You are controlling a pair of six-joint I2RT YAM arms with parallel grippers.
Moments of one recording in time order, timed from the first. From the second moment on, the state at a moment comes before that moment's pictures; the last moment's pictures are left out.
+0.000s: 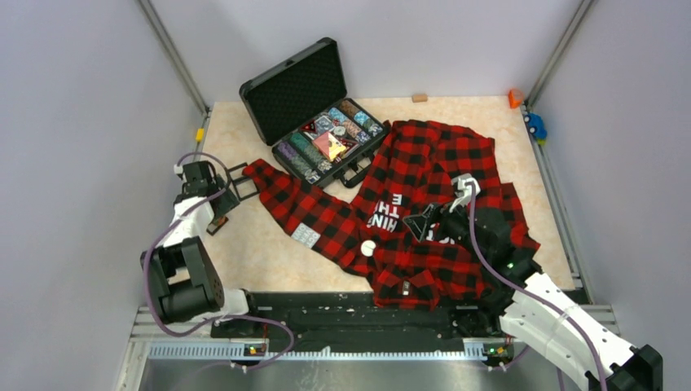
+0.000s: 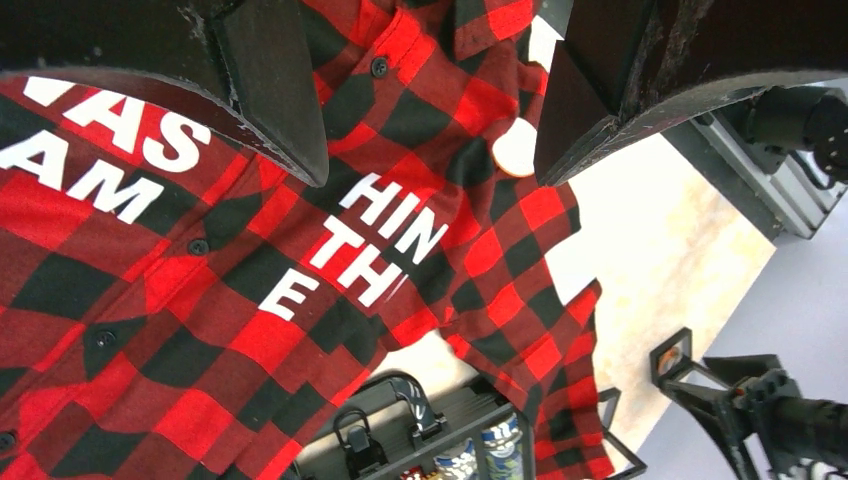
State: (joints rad) left arm 0.31 1.35 0.82 -0.41 -0.12 -0.35; right arm 0.58 0.61 0.41 -0.04 -0.08 0.41
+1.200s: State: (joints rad) left arm 0.35 1.64 0.93 -0.34 -0.20 -0.22; right arm 0.55 0.62 0.39 0.03 -0.17 0.41
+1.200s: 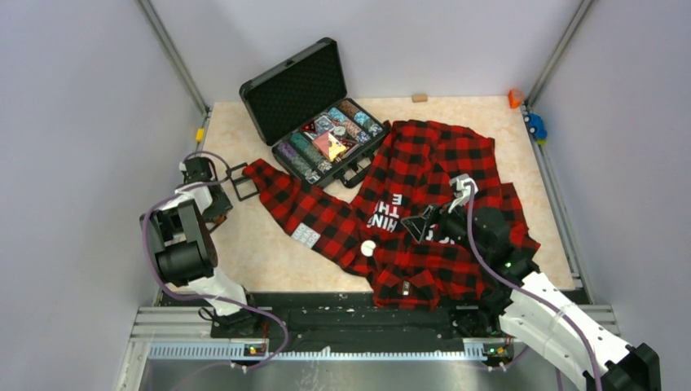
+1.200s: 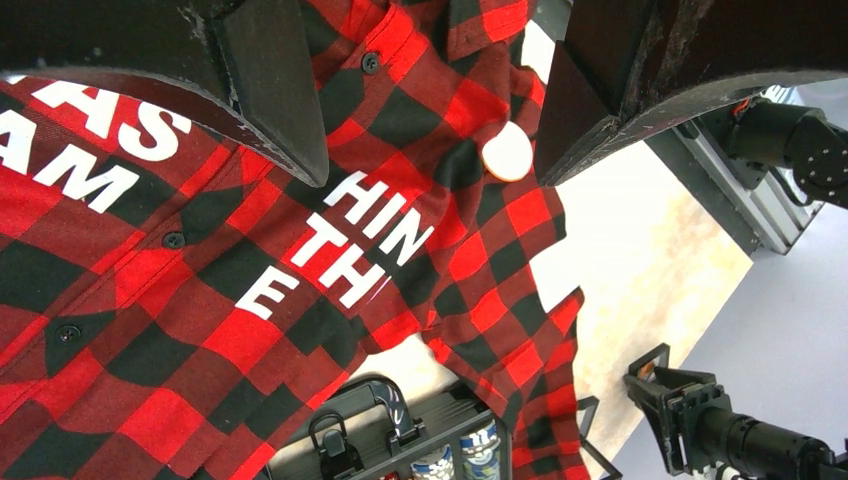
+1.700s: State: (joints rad) left arm 0.35 1.65 0.95 -0.37 -0.18 -0.21; right arm 0.55 0.62 0.39 0.03 -0.18 0.41
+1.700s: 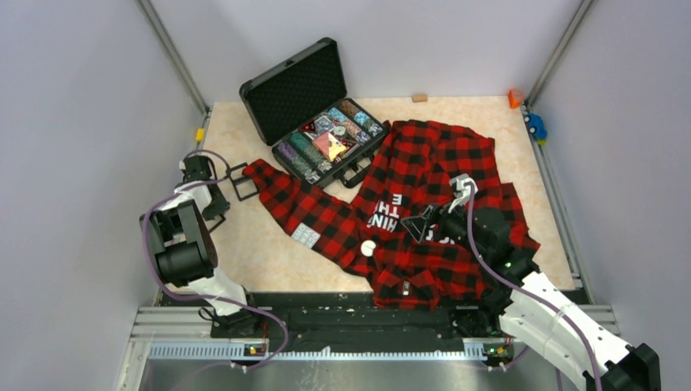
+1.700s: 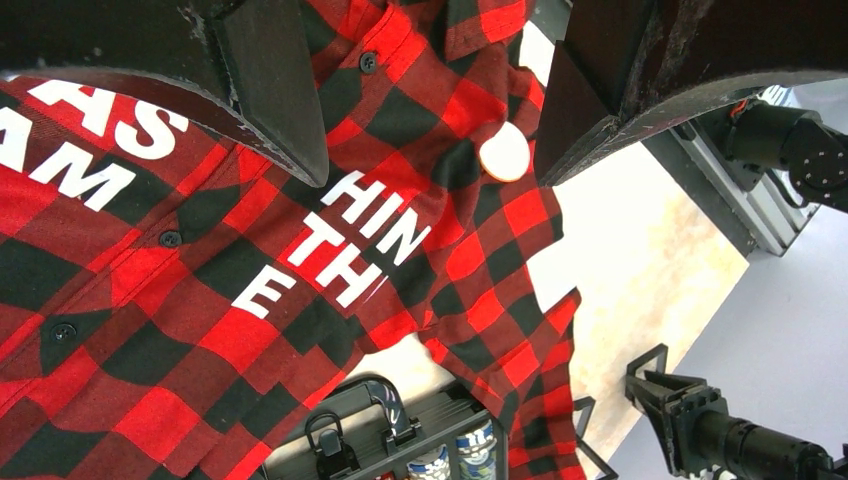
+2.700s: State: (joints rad) left arm 0.35 1.63 0.96 -0.37 -0.21 -0.20; right arm 0.55 0.63 0.38 0.05 -0.20 0.41
